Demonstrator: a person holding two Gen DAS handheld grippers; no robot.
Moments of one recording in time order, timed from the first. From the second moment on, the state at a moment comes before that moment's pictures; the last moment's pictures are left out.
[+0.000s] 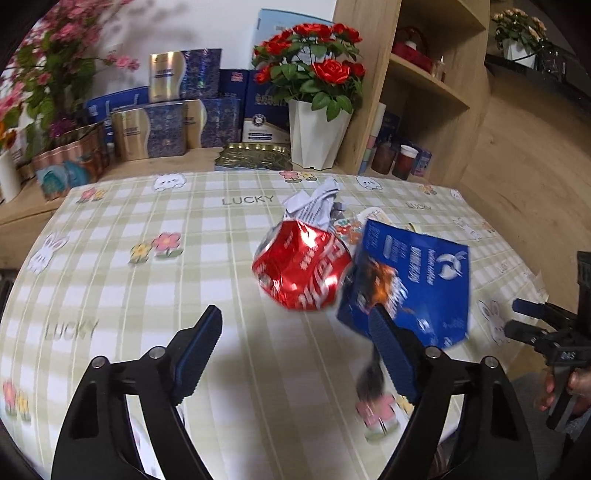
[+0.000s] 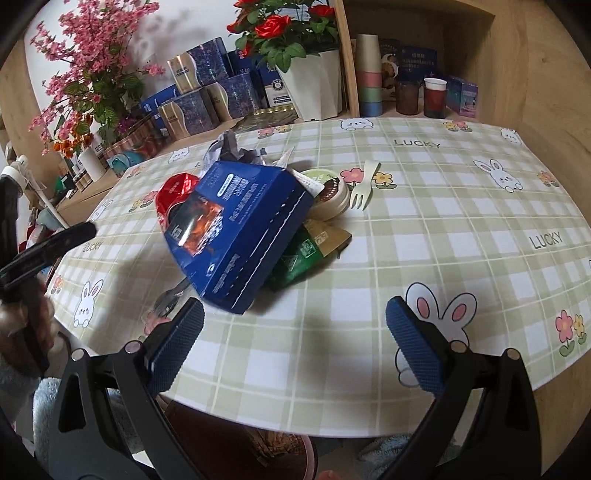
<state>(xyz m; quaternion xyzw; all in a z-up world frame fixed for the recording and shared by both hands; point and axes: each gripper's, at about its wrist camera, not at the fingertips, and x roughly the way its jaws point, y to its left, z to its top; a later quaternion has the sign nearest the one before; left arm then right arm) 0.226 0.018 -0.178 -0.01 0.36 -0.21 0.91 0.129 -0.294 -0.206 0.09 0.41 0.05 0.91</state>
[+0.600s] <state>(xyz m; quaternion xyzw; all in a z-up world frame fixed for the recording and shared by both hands) 0.350 -0.011 -0.225 0.00 0.41 -0.26 0.87 0.178 -0.301 -0.224 0.10 0.43 0.05 0.90</state>
